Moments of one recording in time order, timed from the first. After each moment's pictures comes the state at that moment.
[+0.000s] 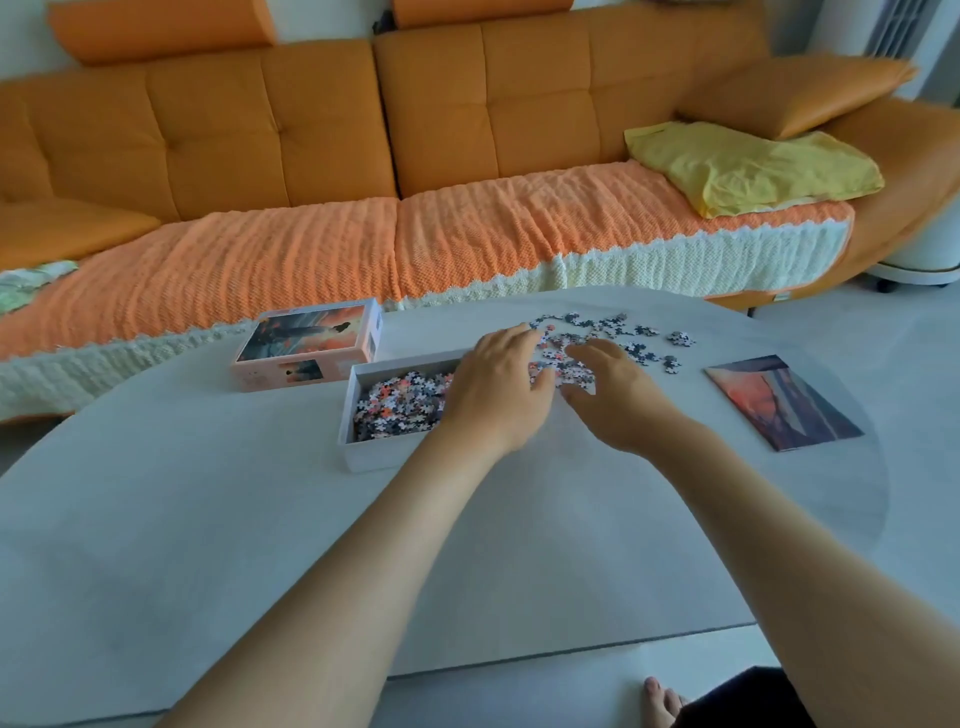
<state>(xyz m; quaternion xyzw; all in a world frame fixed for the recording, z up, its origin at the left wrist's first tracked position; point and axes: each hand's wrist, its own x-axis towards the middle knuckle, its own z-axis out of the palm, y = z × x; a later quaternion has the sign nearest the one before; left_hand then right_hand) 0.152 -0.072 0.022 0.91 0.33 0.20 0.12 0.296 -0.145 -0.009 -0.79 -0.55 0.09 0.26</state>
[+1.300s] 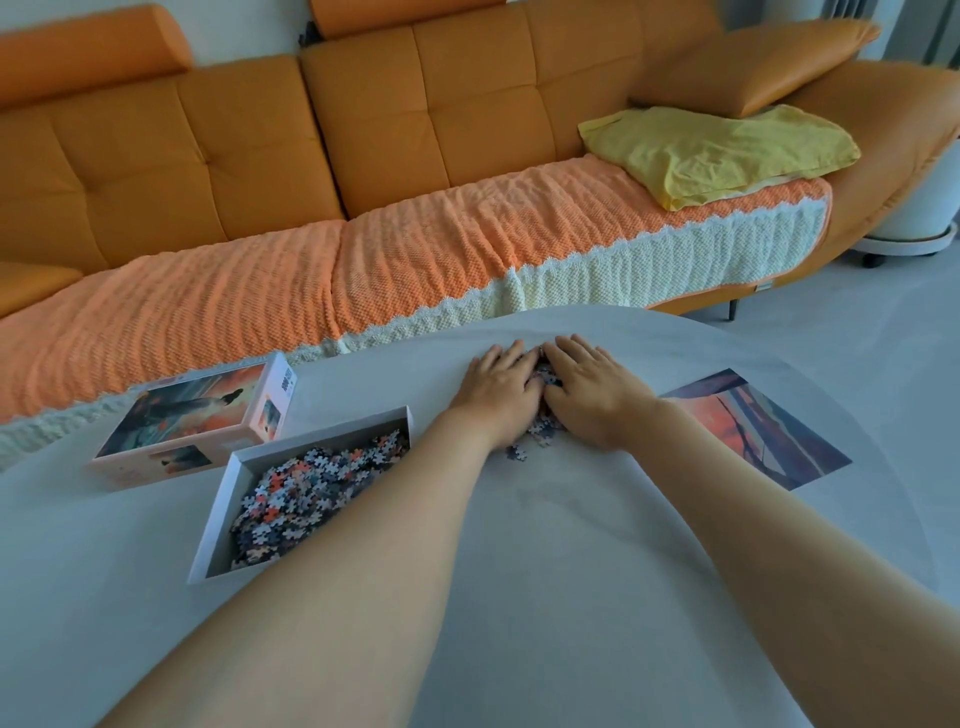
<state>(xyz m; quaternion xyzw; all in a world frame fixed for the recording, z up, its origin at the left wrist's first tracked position) 0.300 0.022 -0.045 0.93 0.32 0.02 0.15 0.412 -0.078 -0.043 -0.79 -0.58 0.10 0.14</state>
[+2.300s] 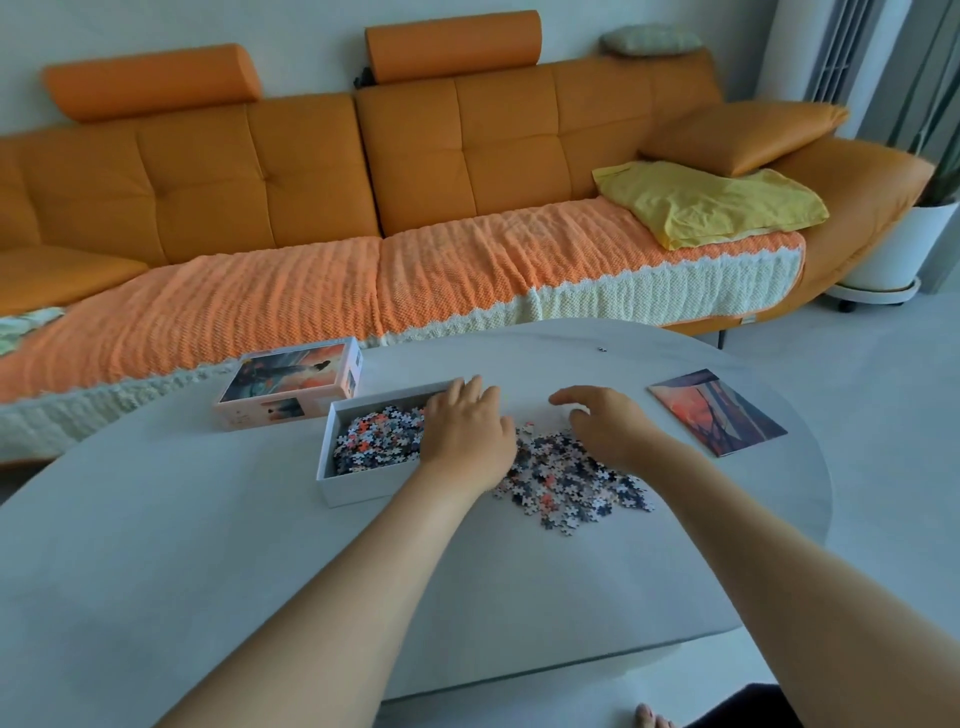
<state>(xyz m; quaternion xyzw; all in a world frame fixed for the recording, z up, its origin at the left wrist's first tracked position) 0.159 -0.070 -0.001 0.91 0.40 0.08 0.00 0.325 -0.159 -0.009 -0.80 -0.48 0.19 0.30</state>
